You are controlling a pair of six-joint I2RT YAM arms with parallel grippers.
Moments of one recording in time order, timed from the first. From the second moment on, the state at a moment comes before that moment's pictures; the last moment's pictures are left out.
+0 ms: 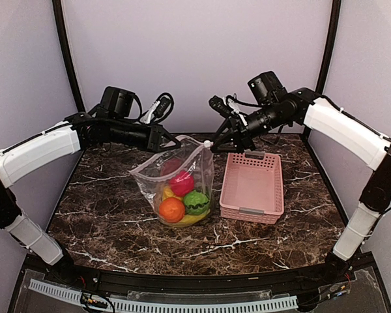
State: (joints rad) left arm -0.65 1.49 1.40 -0.46 0.56 -0.33; right arm 0.67 1.68 1.75 -0.86 -0.83 -0.56
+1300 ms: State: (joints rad) left arm -0.85 1.27 1.40 -0.31 0.32 -0.04; right arm 0.71 1.70 1.75 -0.85 -0.80 -0.54
